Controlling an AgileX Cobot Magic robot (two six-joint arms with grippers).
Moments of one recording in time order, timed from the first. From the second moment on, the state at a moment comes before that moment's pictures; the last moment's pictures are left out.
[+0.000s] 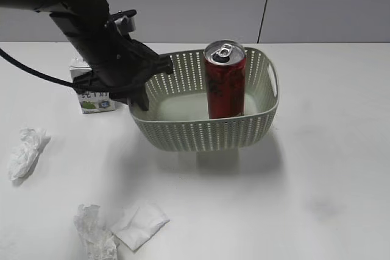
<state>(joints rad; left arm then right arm) -0.55 1.91 -1.36 -0.23 0.78 -0.40 0.08 0.85 -0.93 0.06 1.08 -0.10</state>
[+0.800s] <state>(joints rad) -0.54 2.07 -1.51 -0.21 0.77 -0.42 0.08 0.00 -0.42 0.04 0.95 -0.10</state>
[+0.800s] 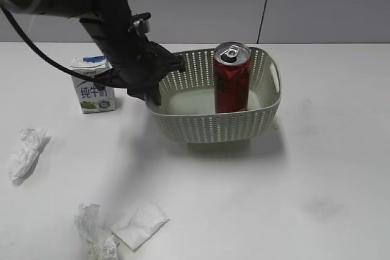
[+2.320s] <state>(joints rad) 0.10 1.70 -1.52 -0.19 1.21 0.05 0.08 0.00 -0.42 0.04 0.95 -0.10</state>
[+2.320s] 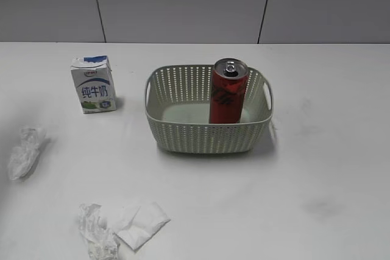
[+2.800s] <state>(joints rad) 0.05 1.28 -1.16 -0.17 1.13 0.15 0.08 0.00 -0.42 0.04 0.95 -0.10</state>
